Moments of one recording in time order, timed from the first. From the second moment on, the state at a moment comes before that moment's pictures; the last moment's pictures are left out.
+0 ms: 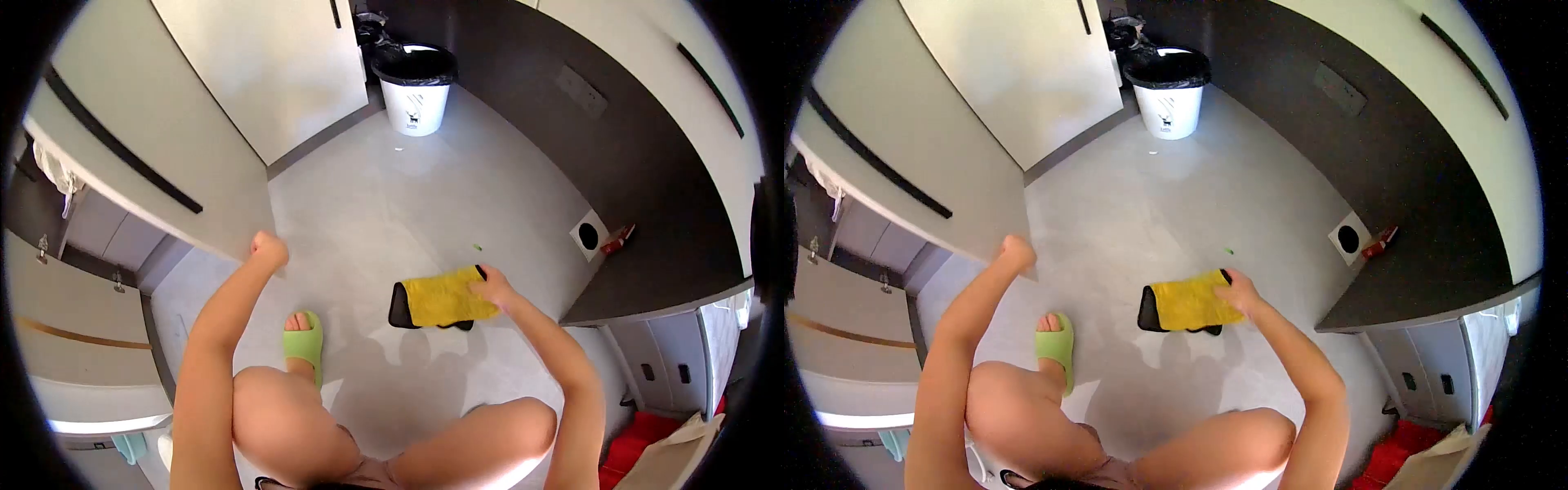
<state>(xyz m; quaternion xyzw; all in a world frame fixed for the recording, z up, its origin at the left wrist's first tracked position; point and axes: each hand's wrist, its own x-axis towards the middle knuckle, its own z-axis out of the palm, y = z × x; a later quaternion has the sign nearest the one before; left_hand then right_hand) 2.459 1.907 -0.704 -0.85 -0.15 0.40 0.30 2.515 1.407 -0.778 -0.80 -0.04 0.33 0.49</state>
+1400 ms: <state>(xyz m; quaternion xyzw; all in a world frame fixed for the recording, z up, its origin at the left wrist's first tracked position) 2.513 2.024 -0.884 -0.97 0.00 -0.06 -0.24 2.682 1.893 -0.862 -0.92 -0.26 0.11 0.26</state>
